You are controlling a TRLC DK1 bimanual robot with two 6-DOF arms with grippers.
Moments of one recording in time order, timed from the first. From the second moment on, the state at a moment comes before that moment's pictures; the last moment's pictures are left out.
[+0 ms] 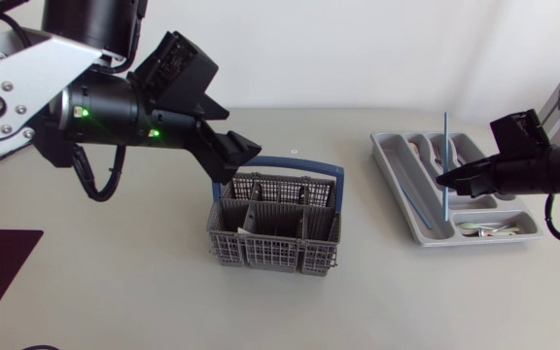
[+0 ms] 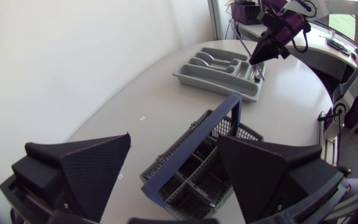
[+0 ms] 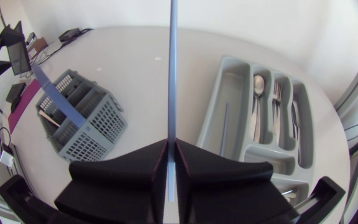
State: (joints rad) left arm -0.57 1.34 1.14 -0.39 0.13 0.38; right arm -0.21 1.32 0.89 -0.48 -0.51 -0.40
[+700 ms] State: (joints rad) left arm -0.58 1.21 0.96 -0.43 0.07 0.50; right arm -0.24 1.87 1.12 -0.37 -0.38 -0.37
